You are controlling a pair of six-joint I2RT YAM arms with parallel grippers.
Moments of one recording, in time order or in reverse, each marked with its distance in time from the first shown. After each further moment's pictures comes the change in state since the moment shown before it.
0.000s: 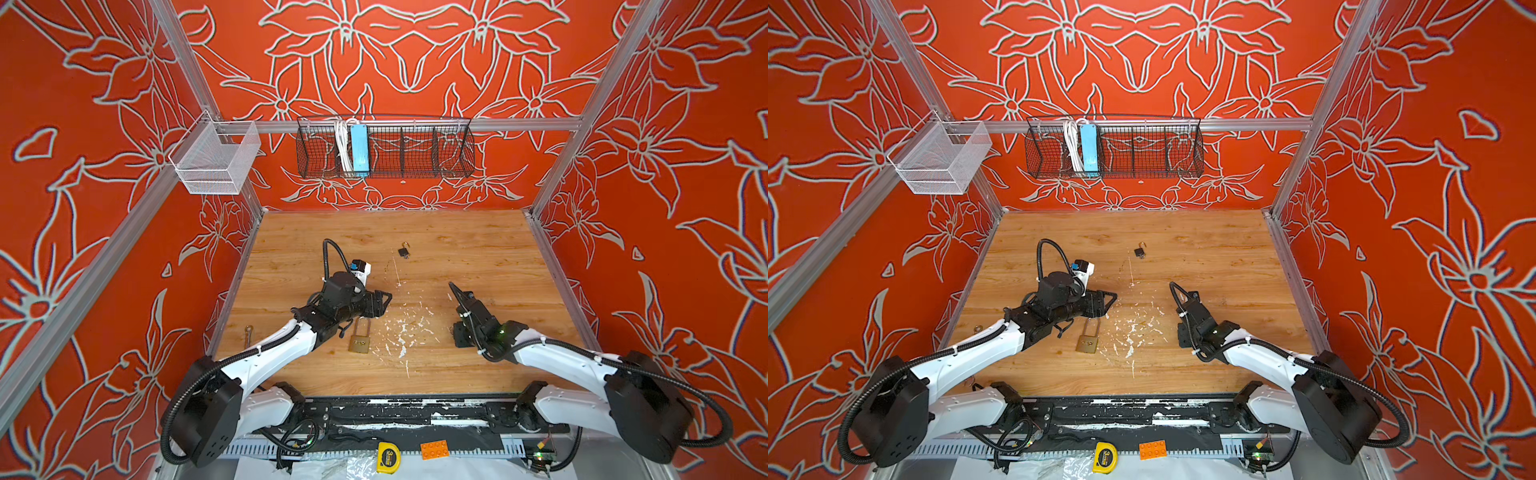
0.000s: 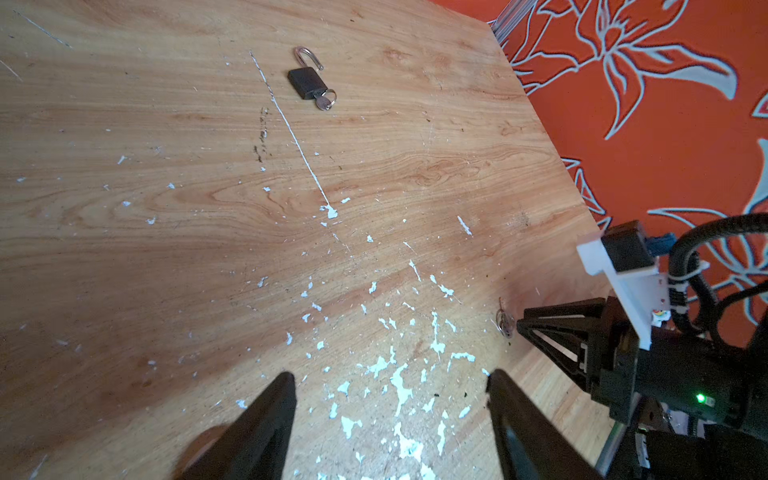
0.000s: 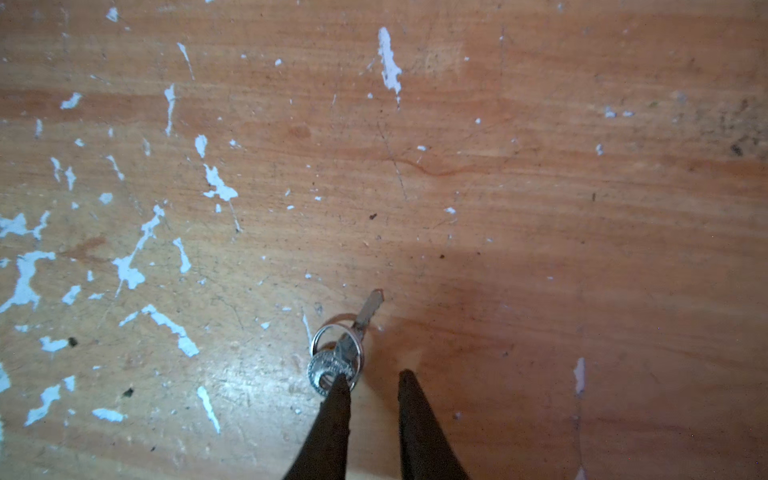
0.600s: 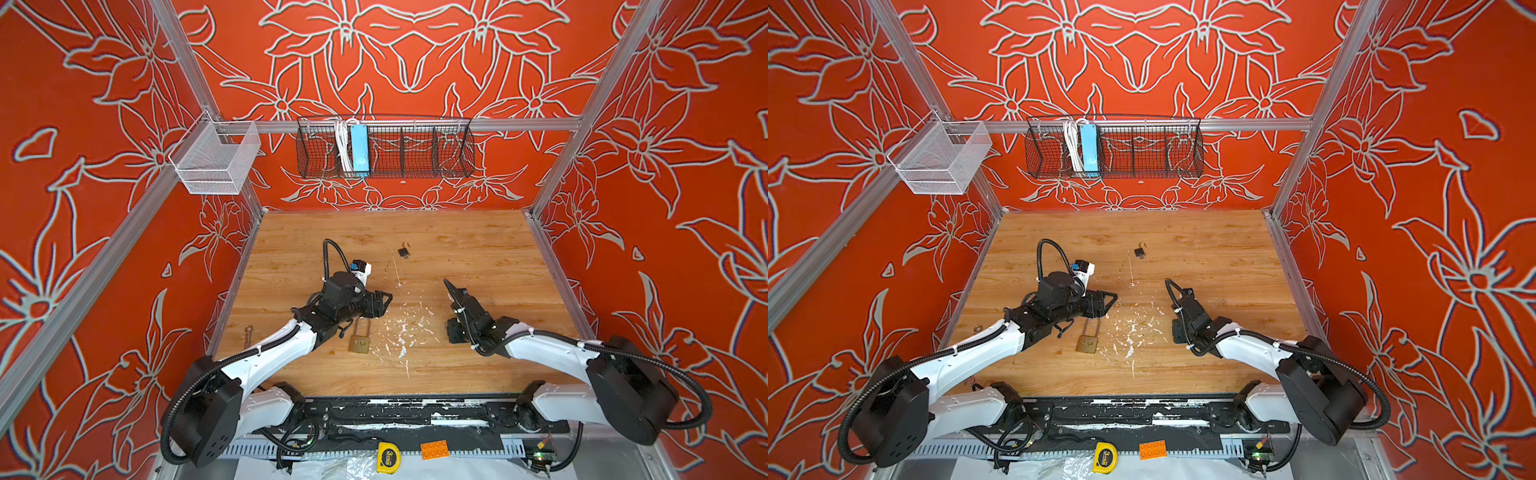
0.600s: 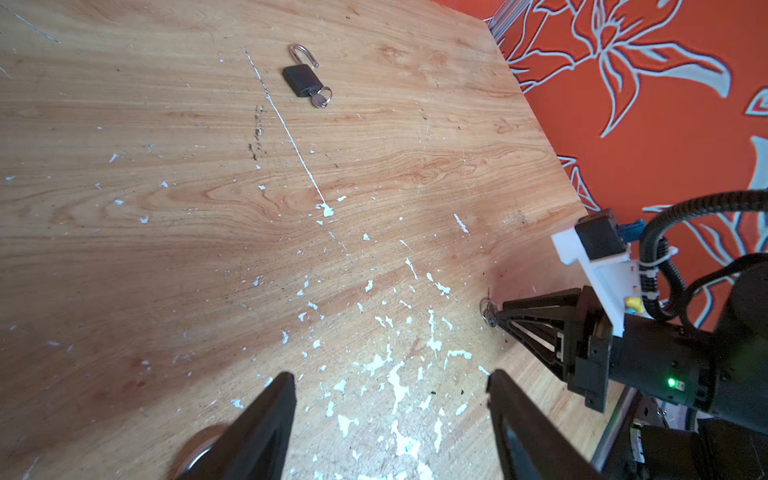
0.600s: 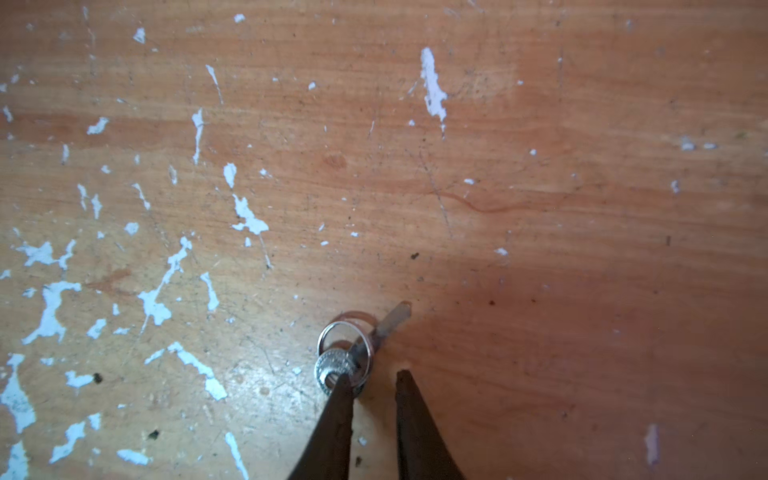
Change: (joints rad) left arm 0.000 0.001 0.000 0.000 0.011 -0.001; right arm 0.000 0.089 0.032 0.079 -0.034 0.002
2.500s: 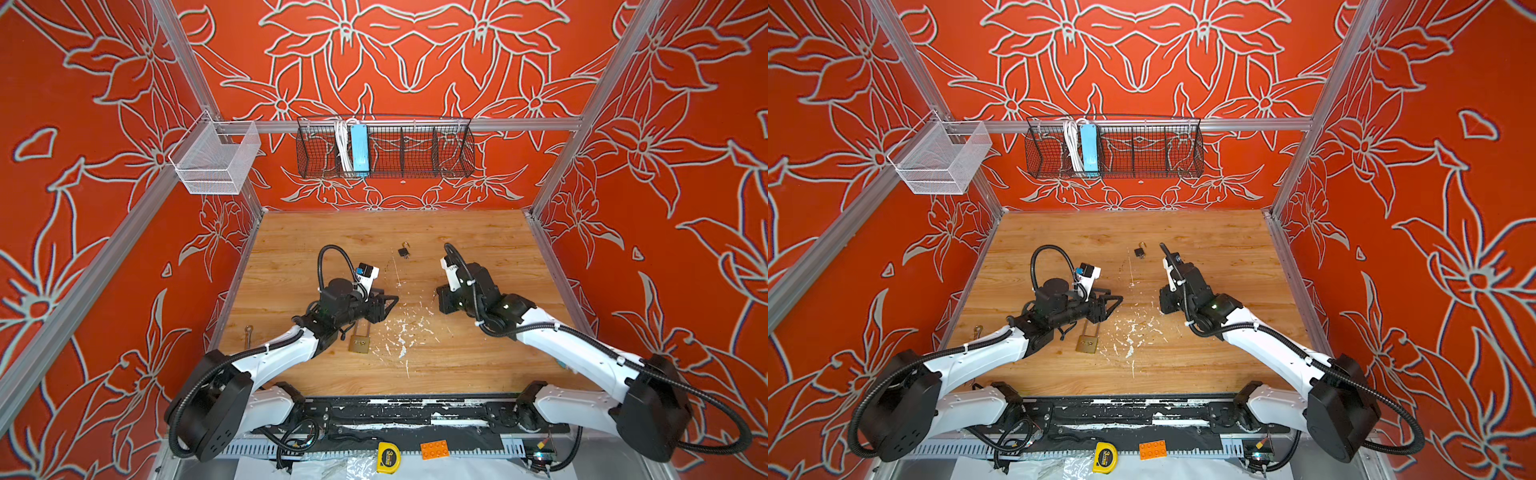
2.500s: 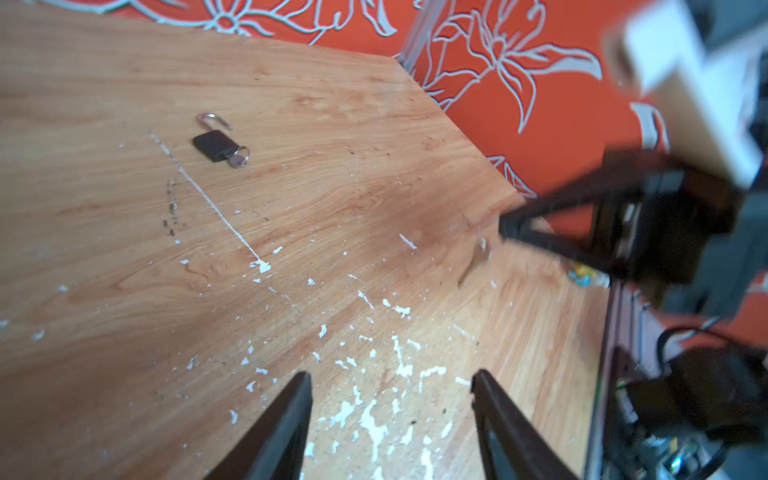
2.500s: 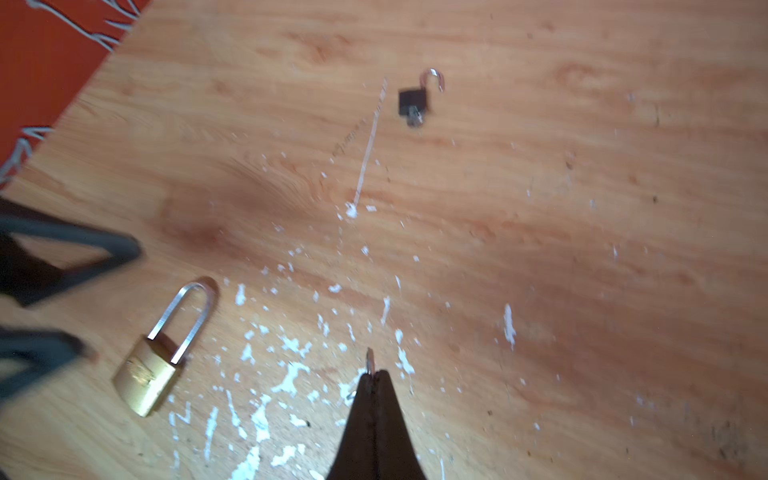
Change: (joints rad) left arm -0.003 0.048 -0.198 0.483 0.164 0.168; right arm 0.000 -0.080 0.362 -0.097 -0.108 -0.217
